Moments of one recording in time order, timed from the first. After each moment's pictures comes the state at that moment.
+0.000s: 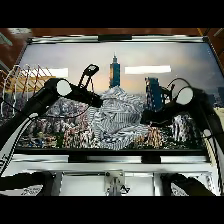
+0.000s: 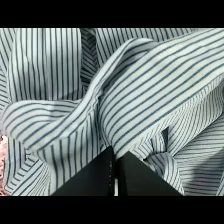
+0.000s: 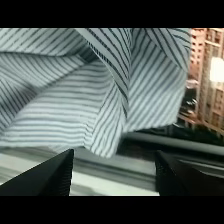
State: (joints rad) left arm -0.49 -1.45 1.33 1.17 -0.94 -1.29; right arm 0.19 -1.15 0.99 -1.18 1.37 1.72
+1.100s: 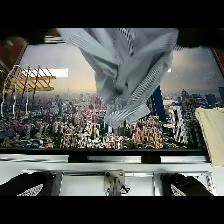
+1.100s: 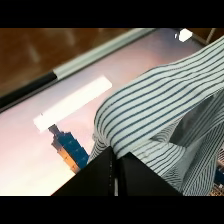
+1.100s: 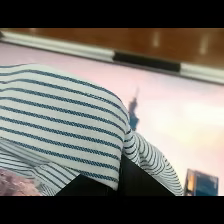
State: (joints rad) left arm -0.43 -1.16 2.03 1.28 -1.10 -1.31; right arm 0.32 -1.04 1.87 -1.48 1.13 1.55
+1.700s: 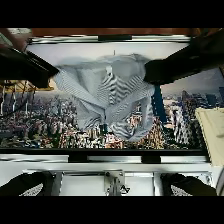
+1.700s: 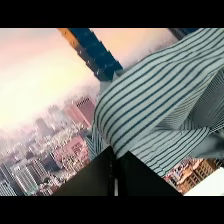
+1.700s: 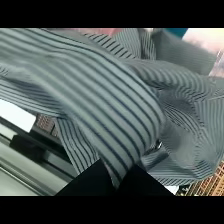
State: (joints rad) left arm -0.41 -1.14 1.75 1.38 -1.42 -1.37; right arm 0.37 -1.31 1.97 -1.27 1.72 1.66
